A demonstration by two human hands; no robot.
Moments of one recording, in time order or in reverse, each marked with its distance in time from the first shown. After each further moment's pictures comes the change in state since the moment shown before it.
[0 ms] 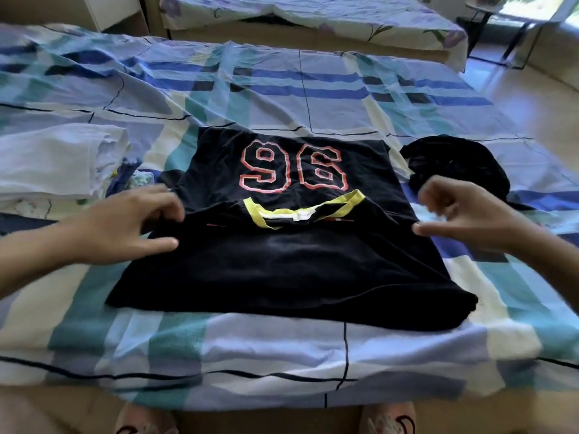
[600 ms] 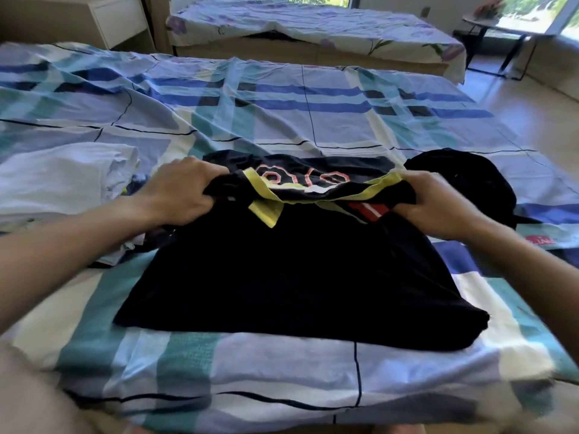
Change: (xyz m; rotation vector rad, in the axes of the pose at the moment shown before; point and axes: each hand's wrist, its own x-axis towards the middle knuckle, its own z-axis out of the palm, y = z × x) left_hand 0.088 0.027 -0.012 0.216 0.143 -0.095; right_hand 0.055 -0.043 0.025 -0.134 0.090 -0.136
